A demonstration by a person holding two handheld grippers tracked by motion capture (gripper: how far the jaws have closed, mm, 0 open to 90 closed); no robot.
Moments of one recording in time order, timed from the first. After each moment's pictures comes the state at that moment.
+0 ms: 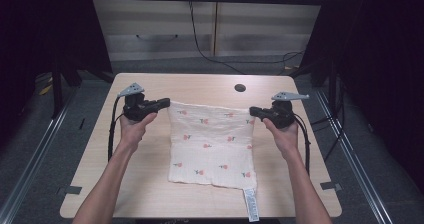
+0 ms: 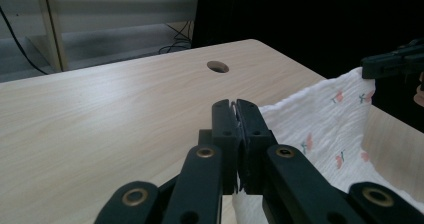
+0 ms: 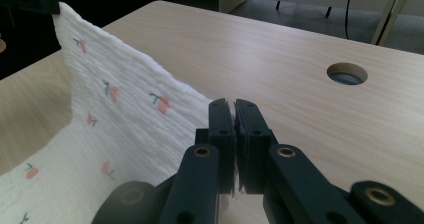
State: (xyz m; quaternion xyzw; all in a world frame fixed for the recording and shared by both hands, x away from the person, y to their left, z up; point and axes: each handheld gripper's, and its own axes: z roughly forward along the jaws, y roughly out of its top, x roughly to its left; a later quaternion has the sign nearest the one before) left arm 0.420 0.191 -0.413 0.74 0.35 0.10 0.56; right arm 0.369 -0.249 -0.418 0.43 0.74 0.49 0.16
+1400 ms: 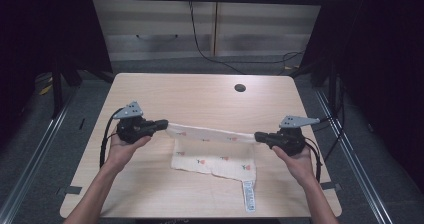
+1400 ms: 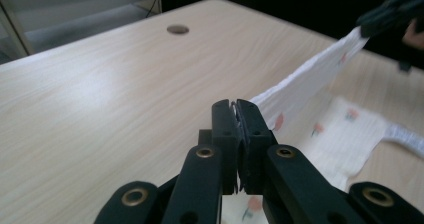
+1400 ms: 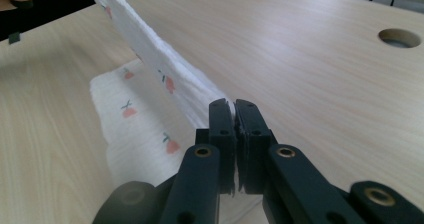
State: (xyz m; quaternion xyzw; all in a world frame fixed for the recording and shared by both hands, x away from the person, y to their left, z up) left arm 0.356 0.201 -0.419 0.81 0.26 0.09 0.52; right arm 0.292 -0.256 -0.427 0.37 0.79 0.47 0.13
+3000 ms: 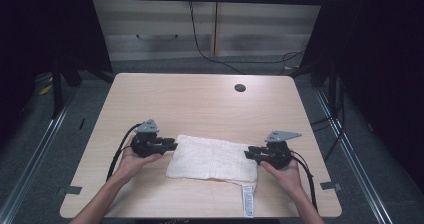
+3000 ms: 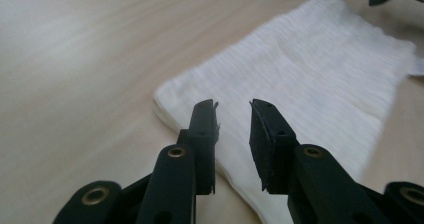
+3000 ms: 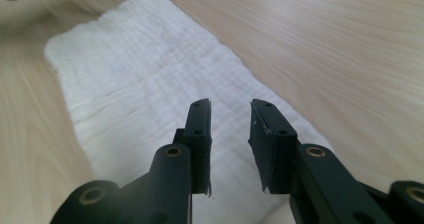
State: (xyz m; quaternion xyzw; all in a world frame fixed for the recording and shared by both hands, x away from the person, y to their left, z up) left arm 0.364 0.174 -0.476 0.85 0.27 0.04 0.45; right arm 0.286 -0.232 -0.476 0.40 0.80 0.43 0.10
